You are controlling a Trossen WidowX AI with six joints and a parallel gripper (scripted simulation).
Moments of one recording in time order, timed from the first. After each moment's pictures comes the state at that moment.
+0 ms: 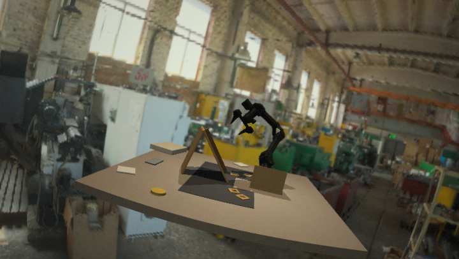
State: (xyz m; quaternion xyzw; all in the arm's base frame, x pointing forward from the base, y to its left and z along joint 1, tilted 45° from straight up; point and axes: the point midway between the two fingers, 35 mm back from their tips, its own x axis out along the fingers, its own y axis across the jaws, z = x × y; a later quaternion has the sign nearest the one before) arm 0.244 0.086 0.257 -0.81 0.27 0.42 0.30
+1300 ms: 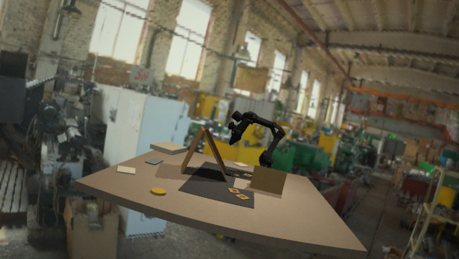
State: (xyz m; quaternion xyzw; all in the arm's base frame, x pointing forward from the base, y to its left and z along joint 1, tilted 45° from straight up) arm 0.261 0.001 0.198 -0.23 0.55 -0.13 0.79
